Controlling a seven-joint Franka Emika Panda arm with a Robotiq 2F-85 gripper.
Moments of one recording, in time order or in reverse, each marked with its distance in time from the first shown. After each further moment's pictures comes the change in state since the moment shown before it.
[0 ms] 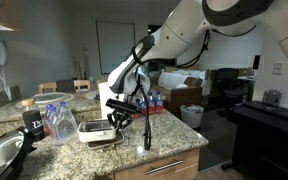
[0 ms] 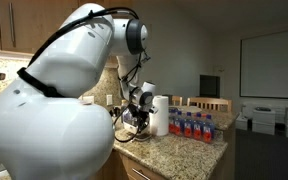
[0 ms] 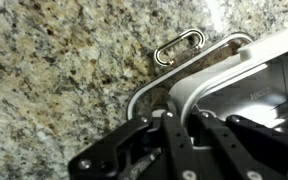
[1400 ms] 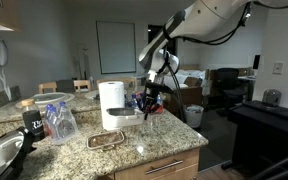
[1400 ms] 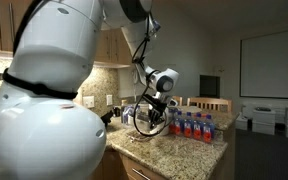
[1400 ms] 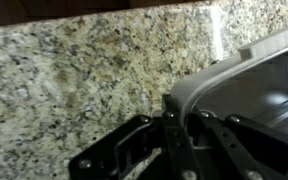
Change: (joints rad) arm -0.256 -0.278 0.000 -0.193 0.094 -0.307 -0.493
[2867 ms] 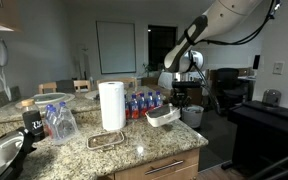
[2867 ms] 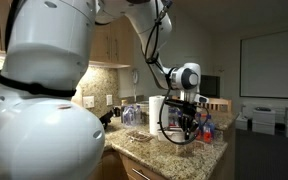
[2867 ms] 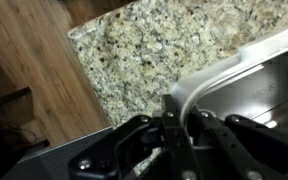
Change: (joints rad) arm -0.032 -0.069 -0.229 -0.084 -0.372 0.019 0.193
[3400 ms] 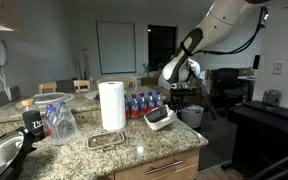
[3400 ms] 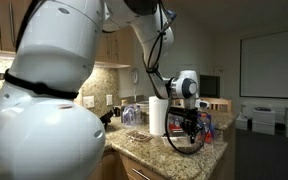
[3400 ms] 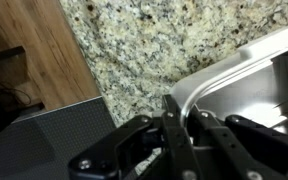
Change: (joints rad) arm 0.010 0.090 0.003 0.001 -0.089 0.229 0.002
